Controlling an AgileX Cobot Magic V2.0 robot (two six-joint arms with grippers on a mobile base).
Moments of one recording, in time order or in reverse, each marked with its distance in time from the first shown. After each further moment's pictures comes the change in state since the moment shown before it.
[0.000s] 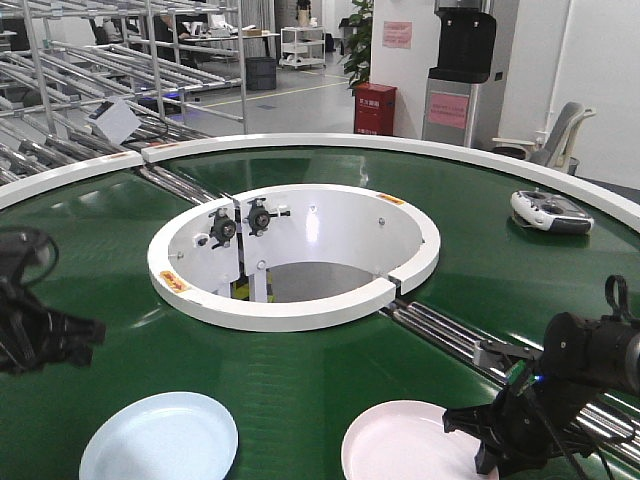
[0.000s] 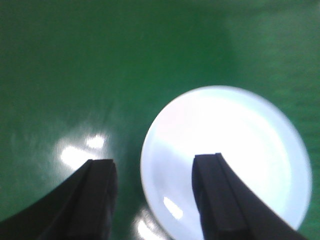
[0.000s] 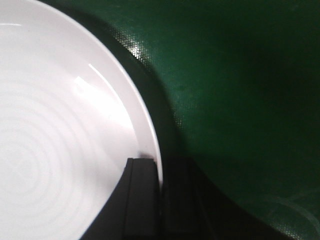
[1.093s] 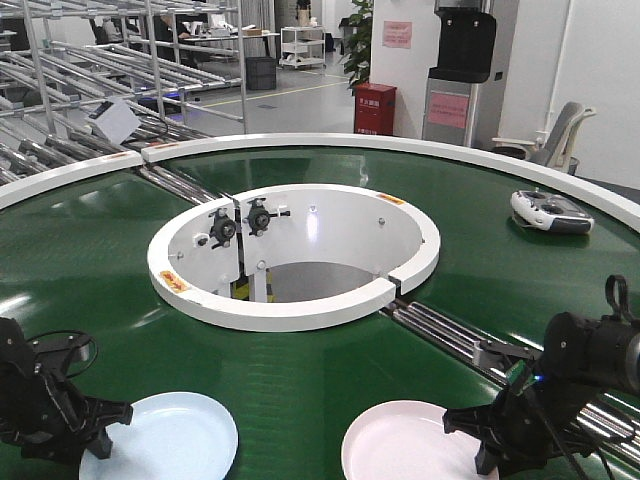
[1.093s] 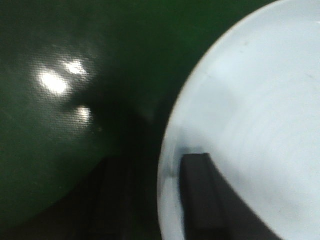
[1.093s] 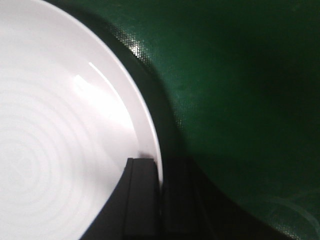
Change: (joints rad) left arm 0.017 0.315 -0.007 -0.114 -0.042 0.073; right arm 0.000 0.000 0.000 0.001 0.003 -0.011
